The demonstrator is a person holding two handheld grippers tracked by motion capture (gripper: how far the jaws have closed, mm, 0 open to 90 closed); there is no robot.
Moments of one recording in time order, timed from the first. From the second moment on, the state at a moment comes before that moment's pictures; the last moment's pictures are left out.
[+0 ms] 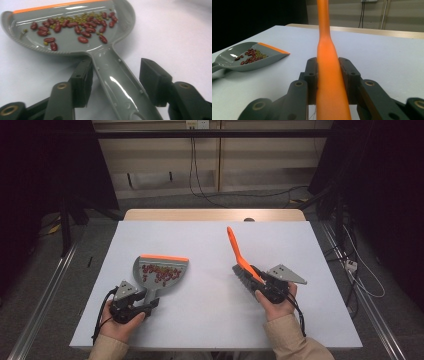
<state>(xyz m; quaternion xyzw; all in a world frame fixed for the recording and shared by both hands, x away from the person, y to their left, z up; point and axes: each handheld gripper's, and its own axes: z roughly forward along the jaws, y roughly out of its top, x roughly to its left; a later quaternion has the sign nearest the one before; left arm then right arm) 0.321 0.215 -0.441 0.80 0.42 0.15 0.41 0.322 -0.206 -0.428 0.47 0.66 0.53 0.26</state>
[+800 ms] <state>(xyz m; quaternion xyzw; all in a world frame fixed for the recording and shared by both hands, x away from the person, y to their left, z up) 0.323 0.223 -0.430 0.78 0.42 0.16 0.44 0.329 -0.226 -0.449 0.53 0.64 0.51 0.25</state>
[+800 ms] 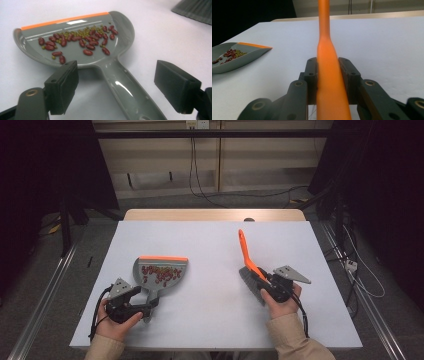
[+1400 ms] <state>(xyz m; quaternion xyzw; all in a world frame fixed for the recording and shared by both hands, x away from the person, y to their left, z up) 0.329 0.223 -0.424 0.78 0.40 0.17 0.45 0.320 -0.281 -0.442 0.50 0.70 0.42 0.29</state>
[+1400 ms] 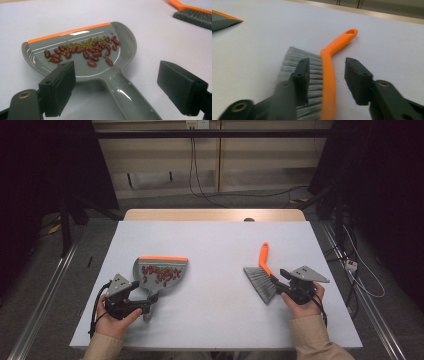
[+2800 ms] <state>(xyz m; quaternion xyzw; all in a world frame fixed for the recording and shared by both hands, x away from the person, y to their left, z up) 0.334 0.223 -0.421 0.78 0.37 0.14 0.49 0.312 -0.280 -0.452 0.46 0.74 0.44 0.23</state>
